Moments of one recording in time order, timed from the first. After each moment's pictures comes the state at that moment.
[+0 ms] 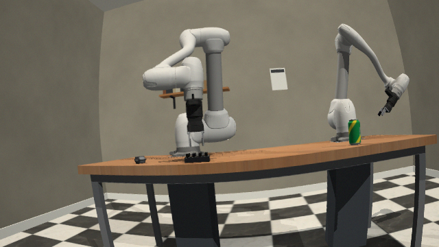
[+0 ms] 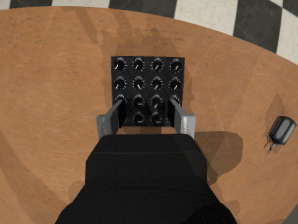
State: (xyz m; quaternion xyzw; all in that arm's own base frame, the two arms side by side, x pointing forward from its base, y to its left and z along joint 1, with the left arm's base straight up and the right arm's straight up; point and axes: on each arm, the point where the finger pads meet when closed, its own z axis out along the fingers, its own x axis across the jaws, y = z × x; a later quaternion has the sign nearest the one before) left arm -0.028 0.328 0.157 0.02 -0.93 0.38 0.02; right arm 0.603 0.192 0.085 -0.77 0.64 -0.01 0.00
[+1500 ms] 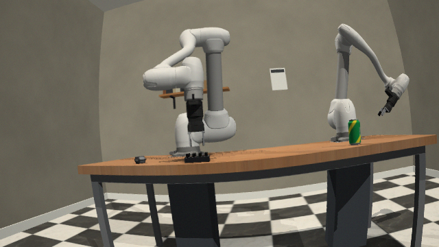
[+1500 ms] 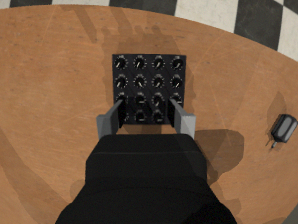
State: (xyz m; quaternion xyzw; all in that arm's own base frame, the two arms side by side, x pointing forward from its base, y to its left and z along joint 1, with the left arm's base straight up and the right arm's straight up) left arm -0.028 0.328 0.157 0.02 -0.93 0.38 0.02; right arm 0.600 0.193 0.085 -0.77 0.64 0.00 0.00
